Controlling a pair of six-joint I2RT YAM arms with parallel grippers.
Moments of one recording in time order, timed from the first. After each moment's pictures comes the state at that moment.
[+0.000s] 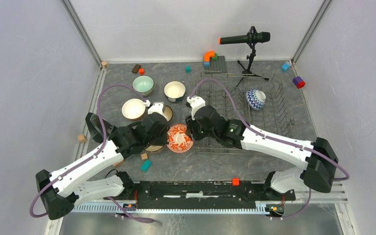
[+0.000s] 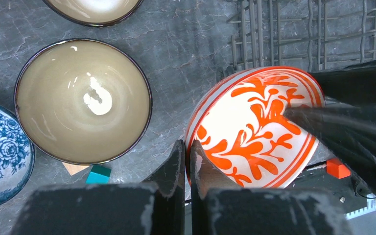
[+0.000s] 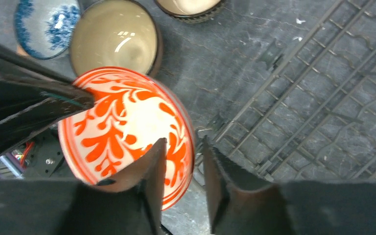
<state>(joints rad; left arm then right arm) -0.88 0.98 0.93 -0.79 -0.33 -0.71 1.04 1.40 1.09 -0.34 0.18 0.41</state>
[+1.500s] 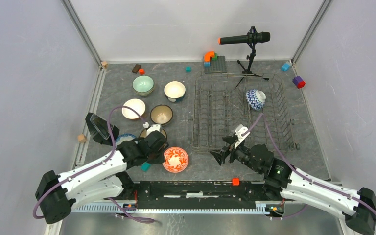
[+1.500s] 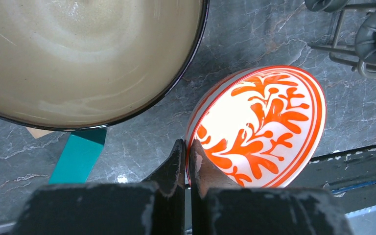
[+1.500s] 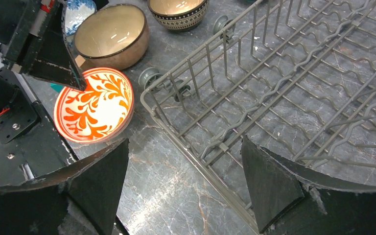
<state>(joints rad) -0.88 0.91 0.57 -0.73 -0.20 -0.86 1.04 0.52 0.25 0.09 0.19 0.21</state>
